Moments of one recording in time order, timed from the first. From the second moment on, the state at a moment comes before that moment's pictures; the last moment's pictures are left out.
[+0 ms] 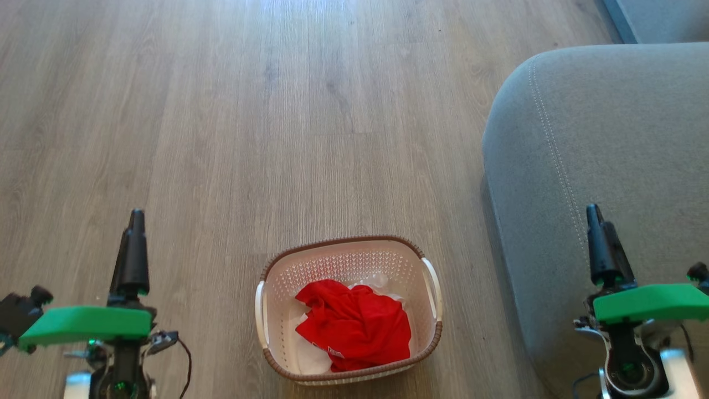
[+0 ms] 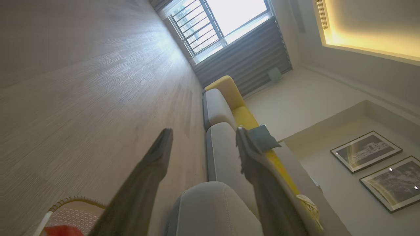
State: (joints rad) left arm -0.04 0.04 0.12 0.09 -1.15 -0.10 -0.05; right arm -0.04 -0.04 -0.11 0.14 0.99 0.13 -0.04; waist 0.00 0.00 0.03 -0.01
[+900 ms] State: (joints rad) left arm -0.05 0.05 -0.20 -0.01 -0.54 0.14 -0.12; right arm -0.06 -0.04 -0.02 0.06 0.58 0.13 -0.12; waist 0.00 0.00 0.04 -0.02
